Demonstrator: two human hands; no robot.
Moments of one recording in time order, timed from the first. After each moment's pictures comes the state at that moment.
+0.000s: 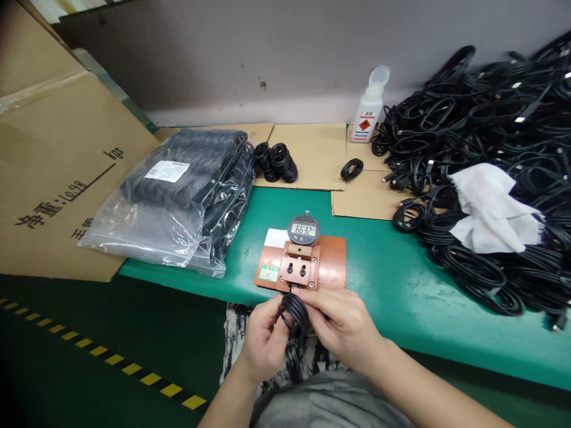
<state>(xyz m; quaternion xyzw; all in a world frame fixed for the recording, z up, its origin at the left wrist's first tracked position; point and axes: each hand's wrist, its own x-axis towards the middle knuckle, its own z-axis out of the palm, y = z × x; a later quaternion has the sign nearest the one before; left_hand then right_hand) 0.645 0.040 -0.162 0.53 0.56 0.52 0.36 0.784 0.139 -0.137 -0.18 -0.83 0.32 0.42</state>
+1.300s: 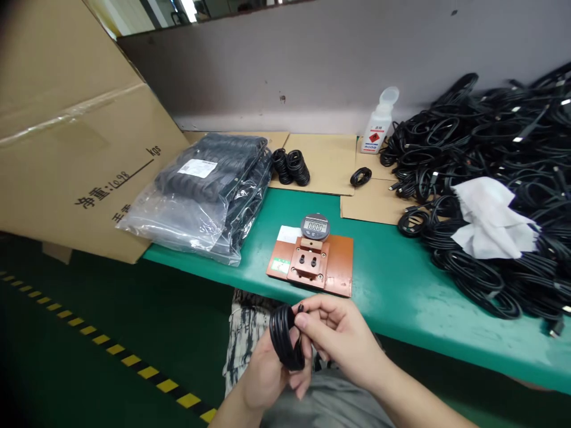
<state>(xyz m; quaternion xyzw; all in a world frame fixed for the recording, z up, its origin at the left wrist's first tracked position) 0.683 -0.001 -0.178 0.18 0.36 0.62 0.67 0.789 0.097 -0.131 -0.30 -0.49 0.79 0.19</state>
